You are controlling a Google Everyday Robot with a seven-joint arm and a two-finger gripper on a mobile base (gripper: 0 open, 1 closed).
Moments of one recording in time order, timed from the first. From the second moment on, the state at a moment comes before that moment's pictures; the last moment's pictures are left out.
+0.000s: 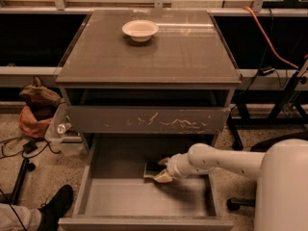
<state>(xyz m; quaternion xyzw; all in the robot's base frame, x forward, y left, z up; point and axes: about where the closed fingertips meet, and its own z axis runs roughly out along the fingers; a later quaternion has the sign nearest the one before) 0.583 -0.044 0.380 -0.56 0.76 0.19 0.29</state>
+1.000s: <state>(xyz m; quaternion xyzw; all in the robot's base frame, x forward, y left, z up) 0.583 -0.044 0.380 -0.56 0.76 0.19 0.29</state>
